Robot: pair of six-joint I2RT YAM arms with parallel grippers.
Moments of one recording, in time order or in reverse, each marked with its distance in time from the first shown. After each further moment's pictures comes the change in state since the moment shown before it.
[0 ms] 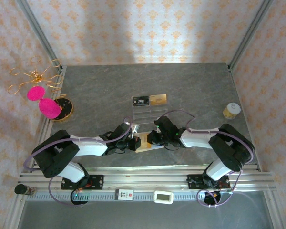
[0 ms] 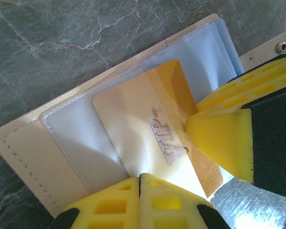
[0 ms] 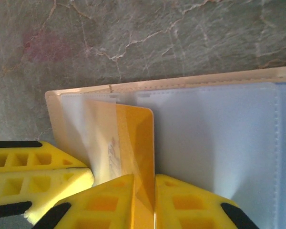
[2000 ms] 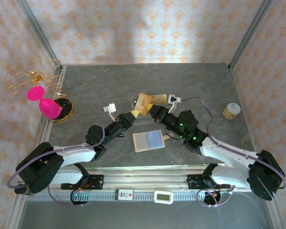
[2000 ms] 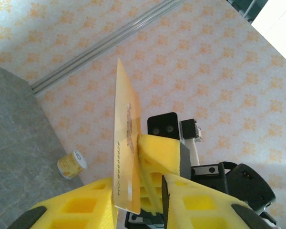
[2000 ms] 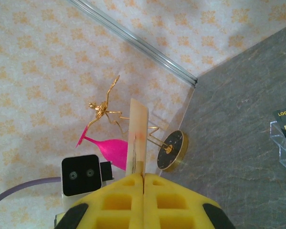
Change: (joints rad) left arm 0.110 -0.225 -0.160 1.070 0.032 -0.485; right arm 0.017 -0.451 -0.027 0.501 0.215 0.128
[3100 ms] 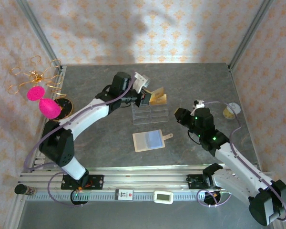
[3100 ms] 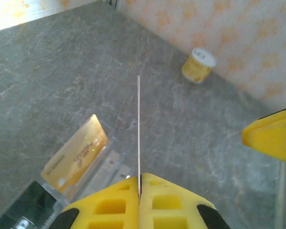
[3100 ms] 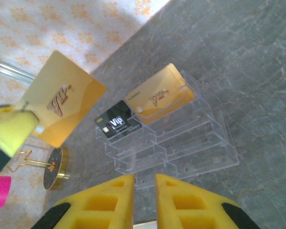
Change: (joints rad) left arm 0.159 0.375 1.016 -1.512 0.296 1.131; right arm -0.348 -0.262 -0.026 -0.676 0.014 -0.100
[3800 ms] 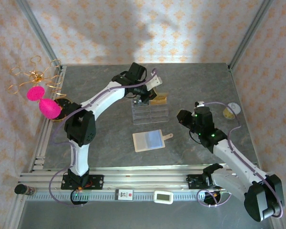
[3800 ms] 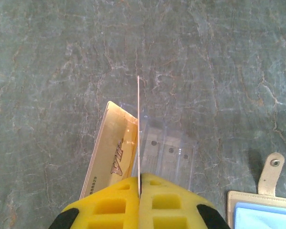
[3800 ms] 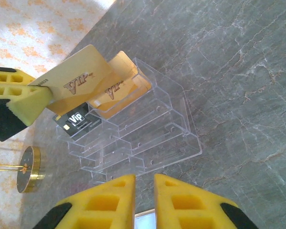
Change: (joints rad) left arm 0.000 0.374 0.473 -0.442 -0.012 0.478; right arm -0.084 0.080 -0.019 -0.017 -0.054 -0.015
